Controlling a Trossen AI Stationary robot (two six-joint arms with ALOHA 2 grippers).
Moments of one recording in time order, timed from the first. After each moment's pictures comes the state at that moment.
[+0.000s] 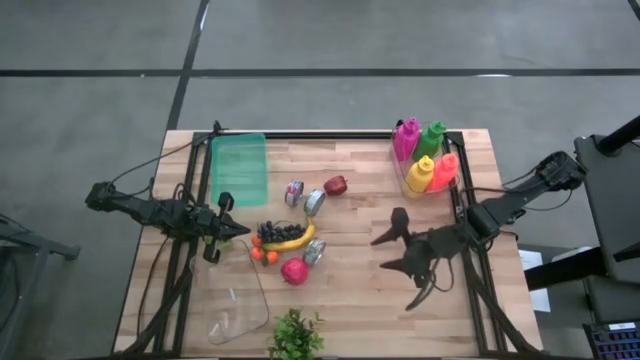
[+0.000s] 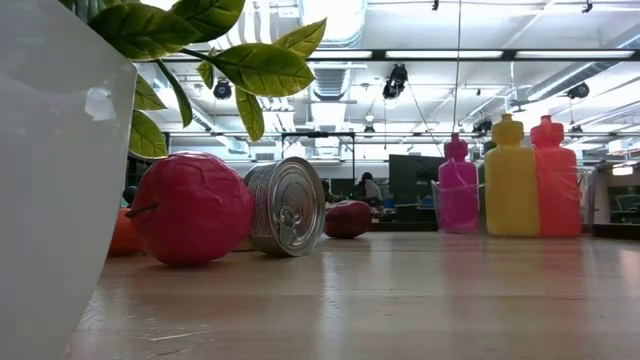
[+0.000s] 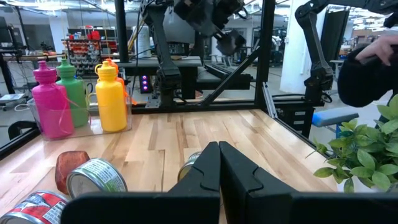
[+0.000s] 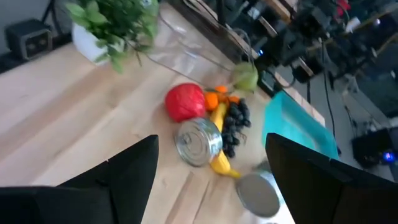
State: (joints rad) left arm -0.31 0.03 0.00 0.04 -0.16 0.00; right arm 0.52 1.12 0.92 -0.33 0.35 -0.40
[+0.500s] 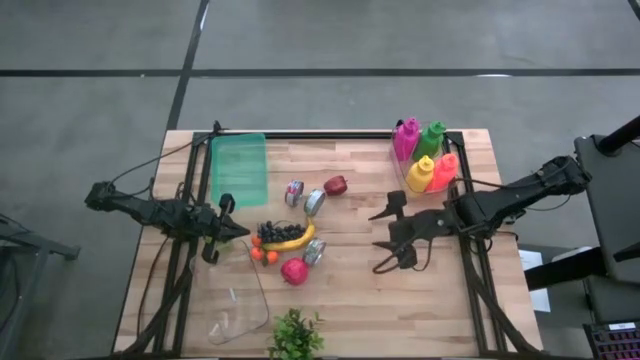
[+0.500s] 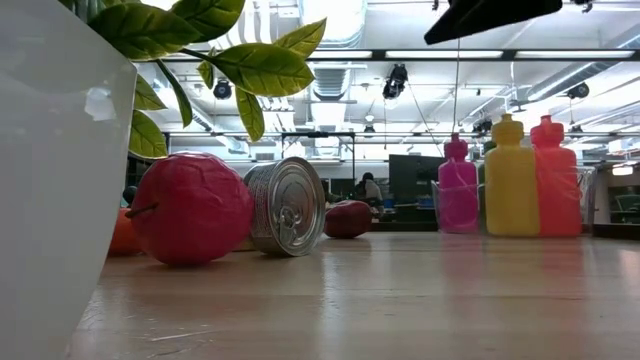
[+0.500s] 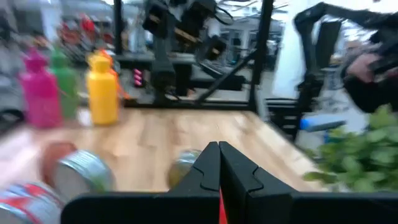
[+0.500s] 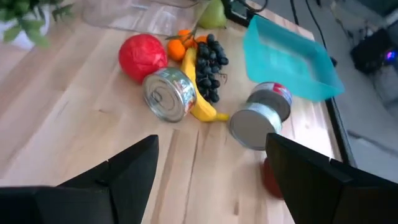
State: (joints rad) left arm -0.31 0.03 0.00 0.04 -0.14 -0.08; right arm 0.35 1.12 0.86 -0.36 0.35 -0.14
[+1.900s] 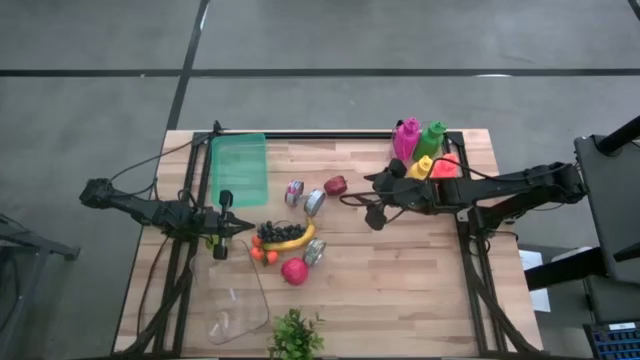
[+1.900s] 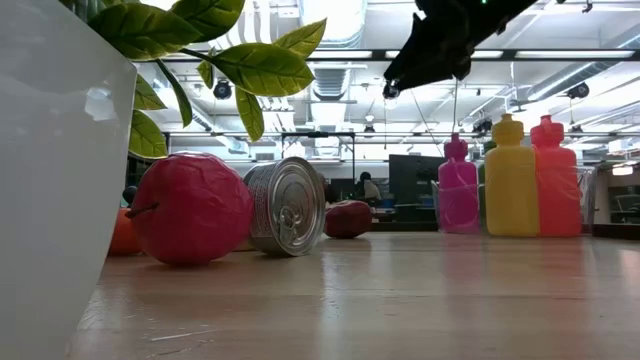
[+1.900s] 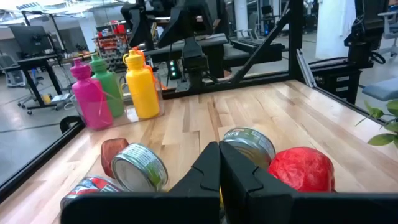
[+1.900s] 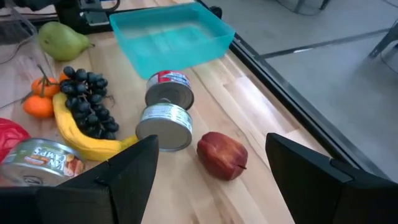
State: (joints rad) left arm -0.31 0.13 0.00 0.06 -0.28 0.13; right arm 0.06 1.21 0.87 -0.22 0.49 0.21
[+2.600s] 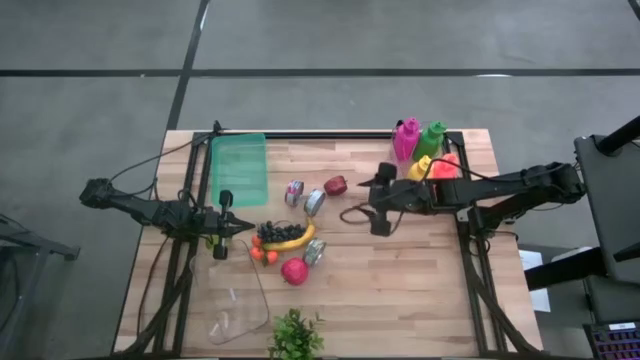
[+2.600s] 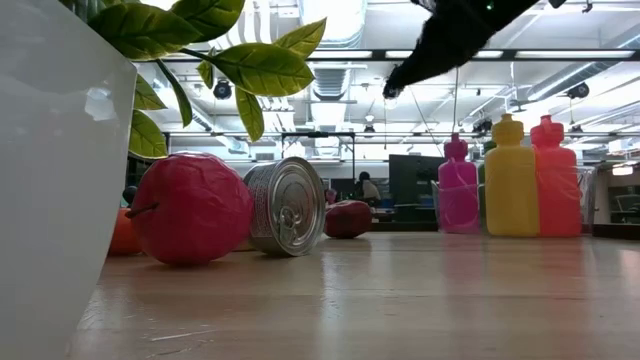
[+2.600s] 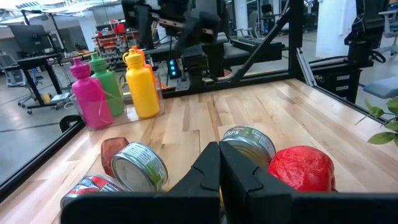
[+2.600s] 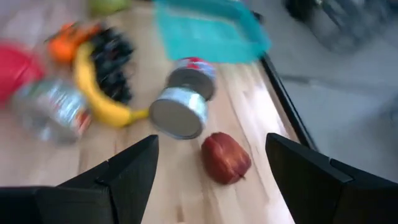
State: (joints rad) left arm -0.31 0.13 0.00 0.06 -0.28 0.13; right arm 0.06 1.23 0.87 -0.22 0.36 -0.14
